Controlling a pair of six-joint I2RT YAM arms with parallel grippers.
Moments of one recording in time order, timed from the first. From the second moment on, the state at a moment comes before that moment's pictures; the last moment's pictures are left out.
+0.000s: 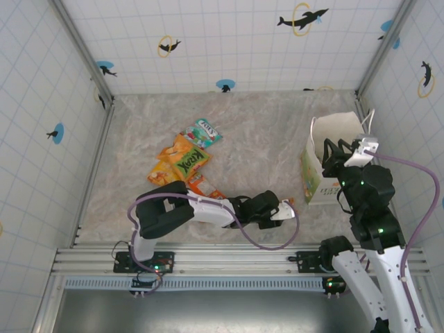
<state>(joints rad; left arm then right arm) -1.28 1.98 1.05 0.19 -0.04 0.34 0.27 0.48 0.80 -0.40 0.10 0.26</state>
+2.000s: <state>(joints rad) -0.72 1.51 1.35 -0.62 0.42 0.35 0.31 0.90 0.96 -0.16 -0.54 -0.12</state>
